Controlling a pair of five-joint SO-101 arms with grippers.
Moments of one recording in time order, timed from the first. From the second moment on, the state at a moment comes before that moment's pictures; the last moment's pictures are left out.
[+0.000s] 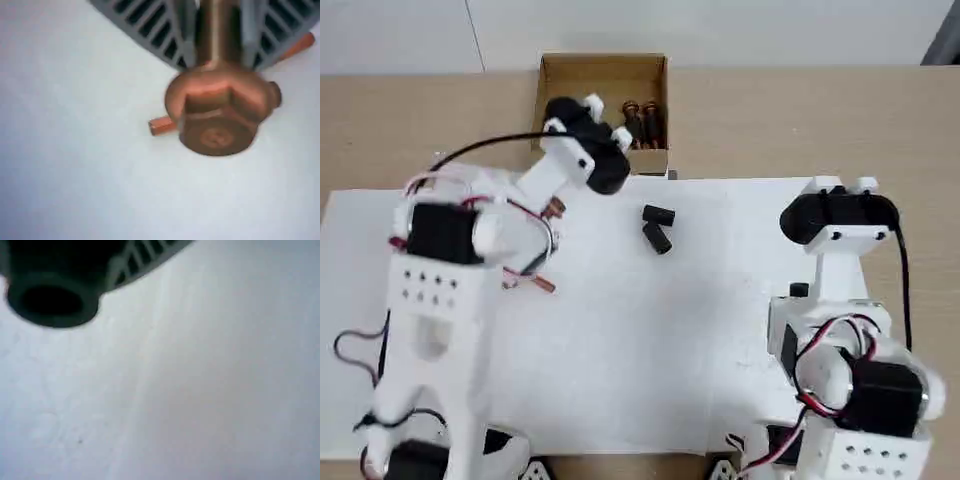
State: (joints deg) left arm 8.8 -24.6 2.2 99.5 -29.1; right arm 4.0 -61.3 26.5 98.2 3.6
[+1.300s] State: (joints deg) left arm 9.4 -77.8 64.5 53.7 23.7; right arm -9.2 -89.5 77.1 50.4 1.7
